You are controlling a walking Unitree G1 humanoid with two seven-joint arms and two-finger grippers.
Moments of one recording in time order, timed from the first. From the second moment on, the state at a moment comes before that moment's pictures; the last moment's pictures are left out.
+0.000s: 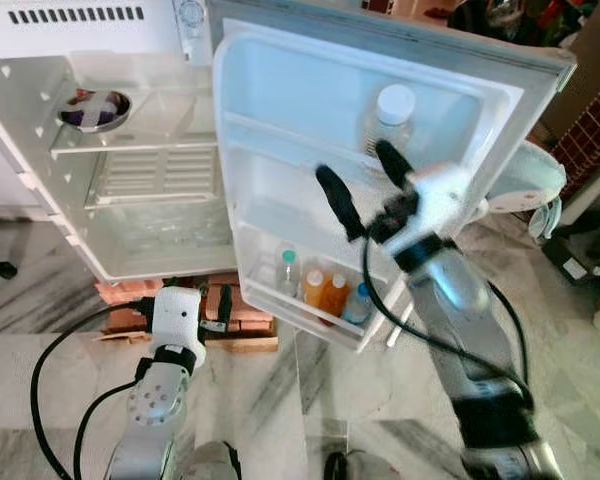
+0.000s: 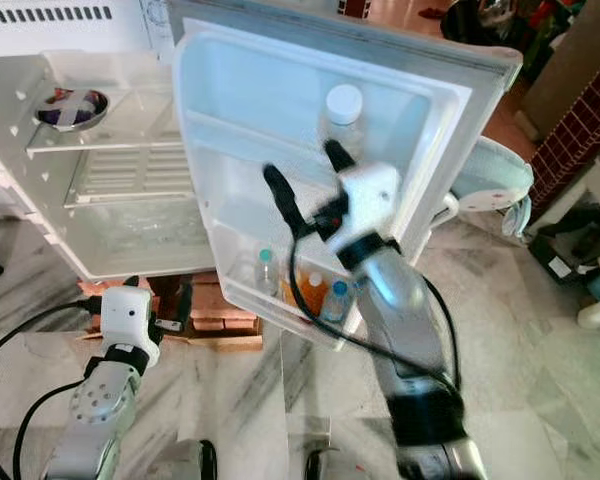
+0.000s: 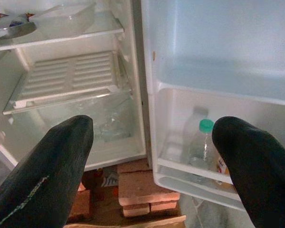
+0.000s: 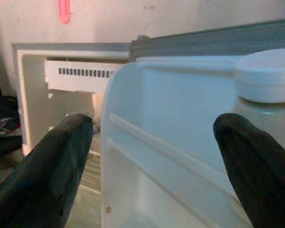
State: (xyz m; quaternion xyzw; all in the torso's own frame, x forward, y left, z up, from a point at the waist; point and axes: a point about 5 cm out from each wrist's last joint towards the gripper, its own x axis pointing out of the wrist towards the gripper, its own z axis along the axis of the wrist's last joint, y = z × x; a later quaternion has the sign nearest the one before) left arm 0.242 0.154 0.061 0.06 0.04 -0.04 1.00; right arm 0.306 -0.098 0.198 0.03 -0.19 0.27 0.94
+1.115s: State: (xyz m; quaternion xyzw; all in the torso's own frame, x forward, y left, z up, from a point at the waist) left arm 0.237 0.155 0.060 0.06 0.04 -0.04 1.00; right arm 0.354 -0.099 0.219 0.00 -0.24 0.24 0.94
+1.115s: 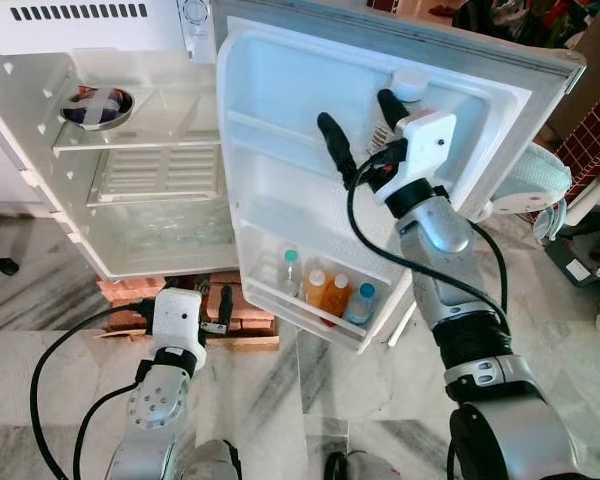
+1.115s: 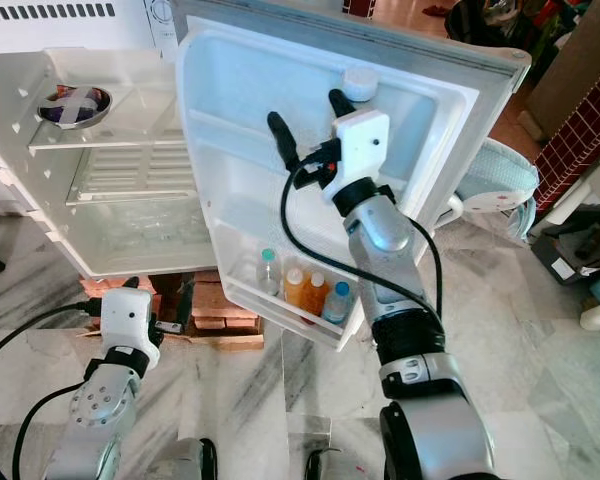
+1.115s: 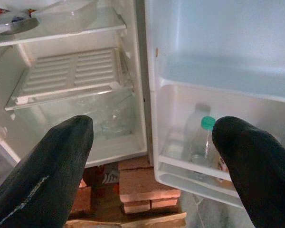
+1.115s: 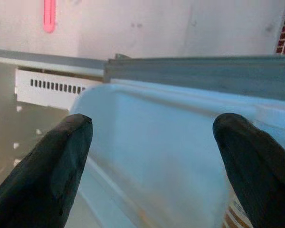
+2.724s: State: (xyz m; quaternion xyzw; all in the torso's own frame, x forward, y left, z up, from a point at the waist) left arm 0.240 0.158 0.061 0.07 0.05 -0.03 1.00; right arm 0.294 -0.152 0.117 -0.04 -0.06 0.22 0.97
